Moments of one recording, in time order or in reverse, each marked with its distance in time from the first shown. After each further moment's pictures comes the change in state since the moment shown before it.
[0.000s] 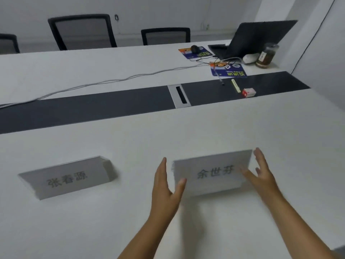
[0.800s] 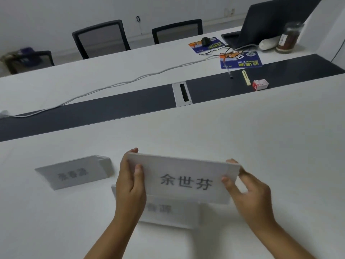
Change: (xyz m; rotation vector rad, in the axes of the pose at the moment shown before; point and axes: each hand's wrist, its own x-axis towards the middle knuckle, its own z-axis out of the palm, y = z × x) left_hand -0.007 0.082 0.013 0.138 0.317 0.049; right_hand -0.028 -0.026 -0.027 -0.186 0.017 -0.511
